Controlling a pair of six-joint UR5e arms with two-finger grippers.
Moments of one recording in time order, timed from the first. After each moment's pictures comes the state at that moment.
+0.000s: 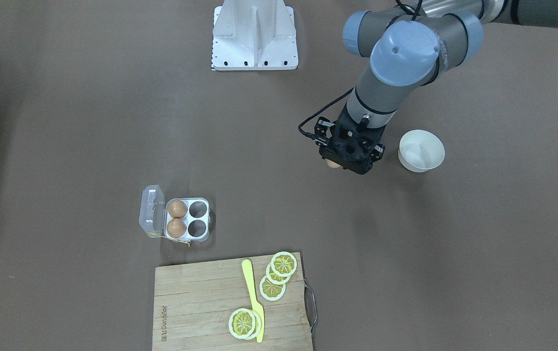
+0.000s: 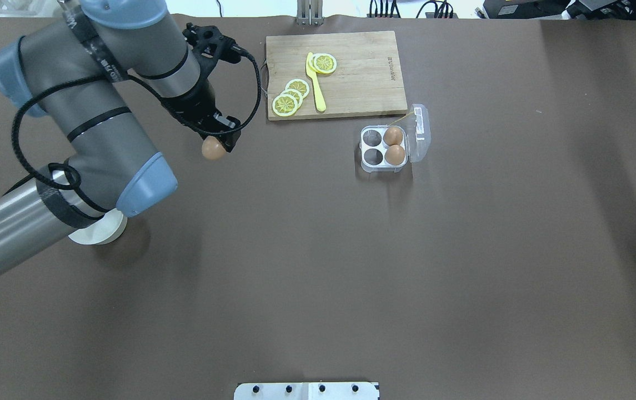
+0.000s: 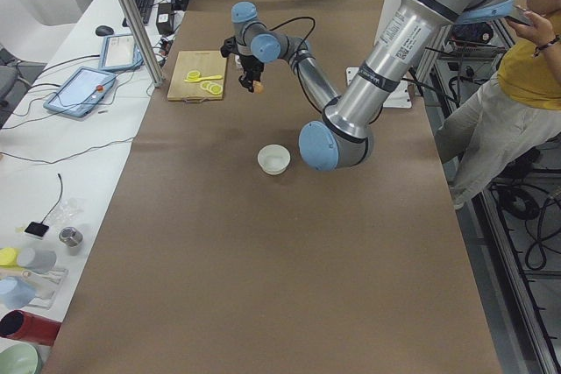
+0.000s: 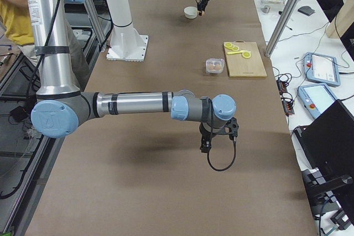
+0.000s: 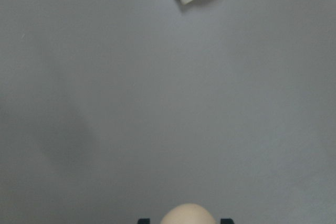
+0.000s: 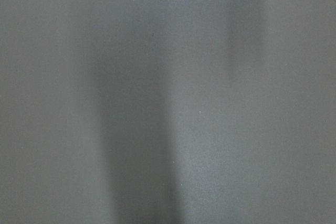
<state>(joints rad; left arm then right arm) -0.80 -2.31 -1.65 -1.50 -2.17 -0.51 1.49 -1.50 1.57 -1.71 2.44 0.01</state>
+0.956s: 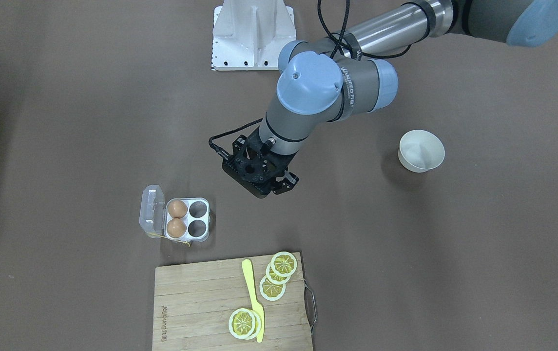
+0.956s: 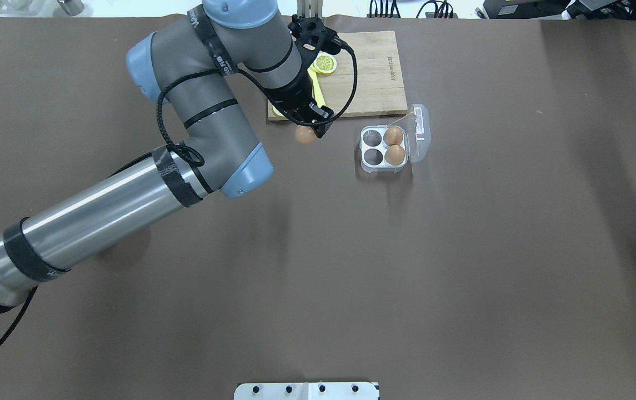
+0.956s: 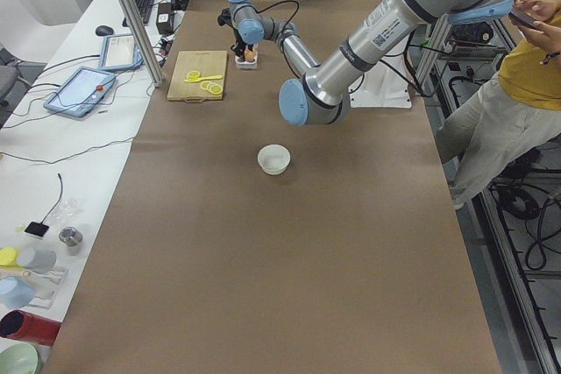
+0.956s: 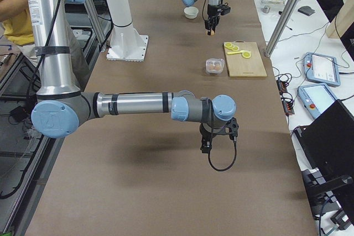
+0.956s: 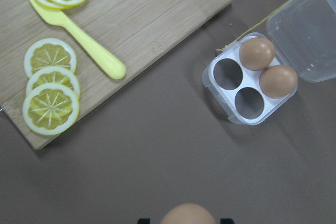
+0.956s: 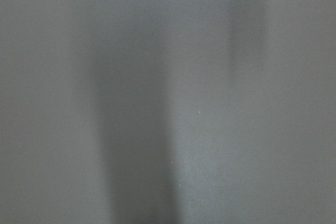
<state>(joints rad) -0.72 -2.58 -1.28 -1.83 -2.13 -0.51 1.48 -1.50 1.56 -1.69 2.43 0.00</state>
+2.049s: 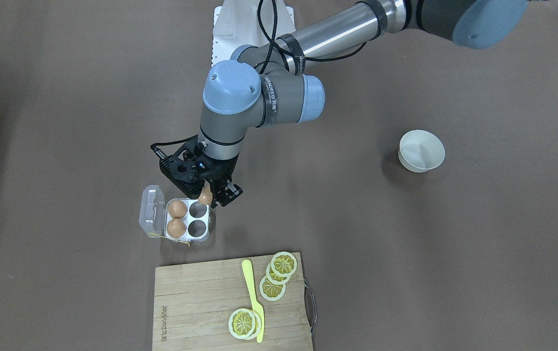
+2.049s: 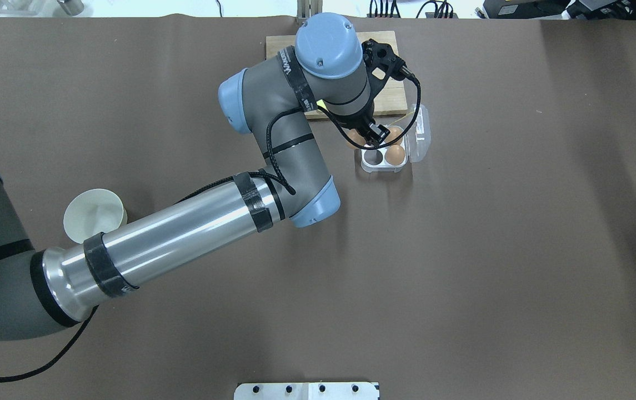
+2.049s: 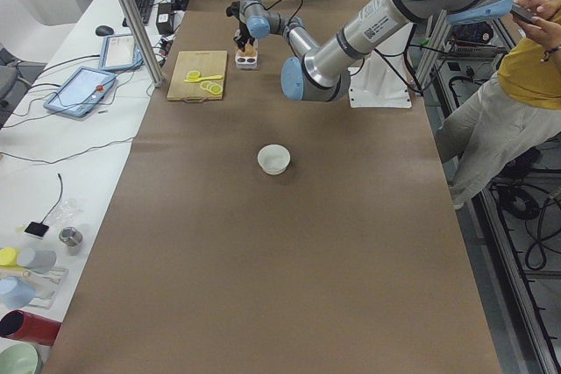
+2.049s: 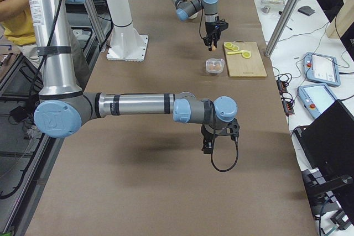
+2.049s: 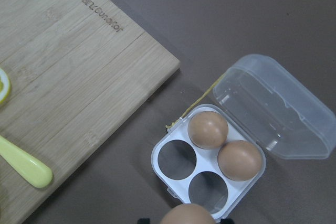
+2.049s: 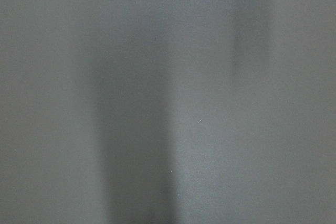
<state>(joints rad) -0.60 -2.73 -1.04 -1.98 -1.90 -0.47 1.47 -1.48 1.54 -1.67 2.43 0.00</state>
